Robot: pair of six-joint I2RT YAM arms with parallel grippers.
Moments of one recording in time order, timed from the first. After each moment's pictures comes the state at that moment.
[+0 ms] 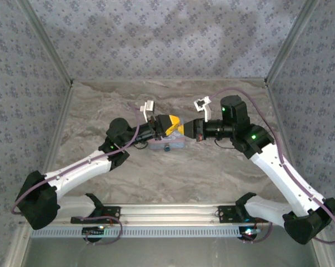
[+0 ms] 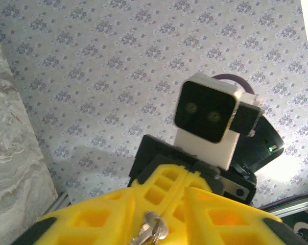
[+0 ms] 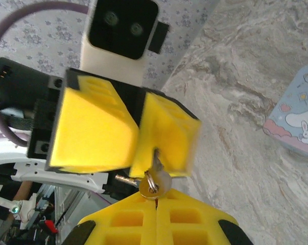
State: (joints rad) left arm -0.78 1.22 0.78 0.67 0.51 -1.45; right arm 0.56 1.08 1.18 -0.54 -0.71 0.53
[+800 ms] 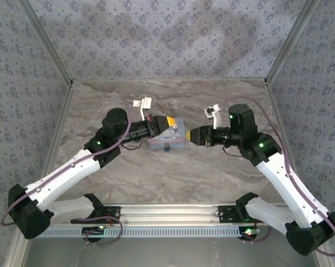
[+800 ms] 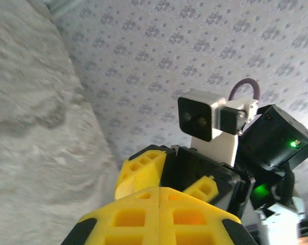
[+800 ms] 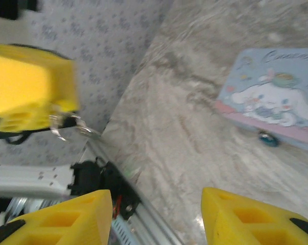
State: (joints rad) left arm -0.77 1.11 1.00 0.03 0.44 -1.03; right arm 0.48 0.95 1.07 -0.64 -0.61 0.48
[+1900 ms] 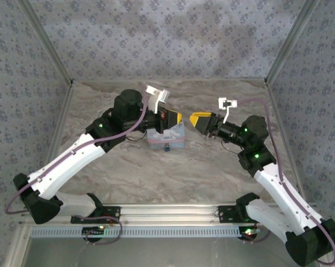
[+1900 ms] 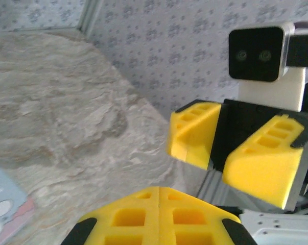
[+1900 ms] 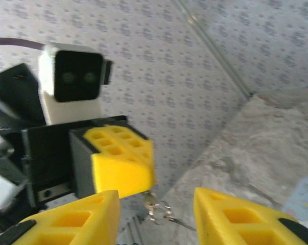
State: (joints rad) left arm -0.84 1.28 1.38 -0.38 0.37 -0.52; right arm 0.41 0.86 0.78 0.26 -0.71 0.80
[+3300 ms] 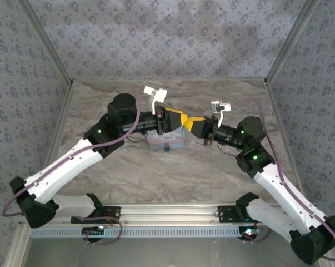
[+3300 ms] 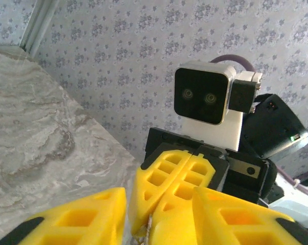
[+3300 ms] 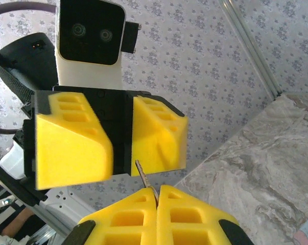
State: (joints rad) left arm -0.86 1.22 1.29 -0.17 0.45 -0.66; right arm 0.52 0.86 0.81 0.21 -0.70 0.69
